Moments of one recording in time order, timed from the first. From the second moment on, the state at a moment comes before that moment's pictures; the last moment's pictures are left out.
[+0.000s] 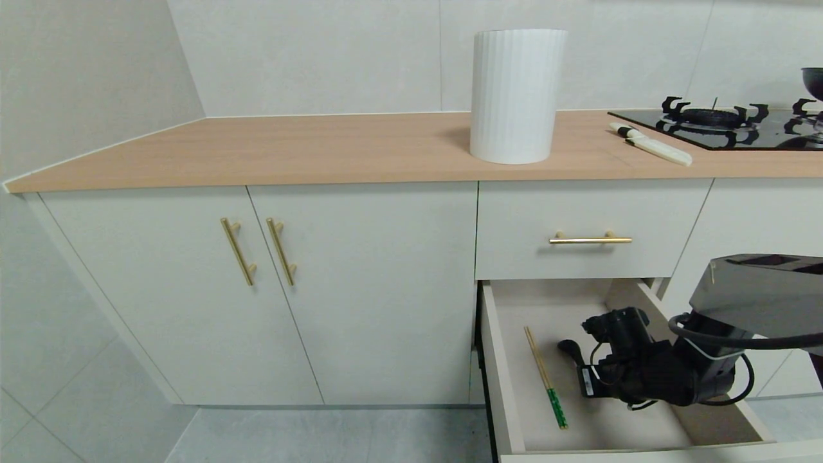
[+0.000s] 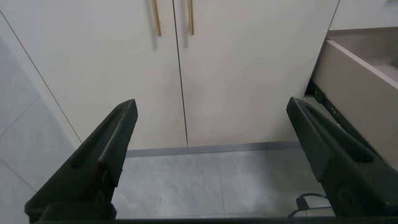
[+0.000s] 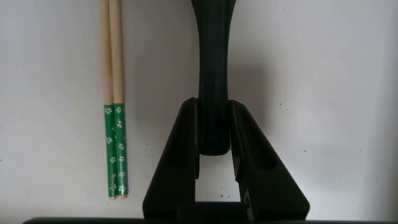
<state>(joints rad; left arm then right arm) 0.00 0.00 0.00 0.01 -0.05 0.01 0.22 2.37 -0.83 -0.59 -0.09 0.16</state>
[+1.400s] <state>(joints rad) 0.00 0.00 0.00 0.01 -0.06 0.01 0.19 2.07 -0.75 -0.44 -0.08 0.17</state>
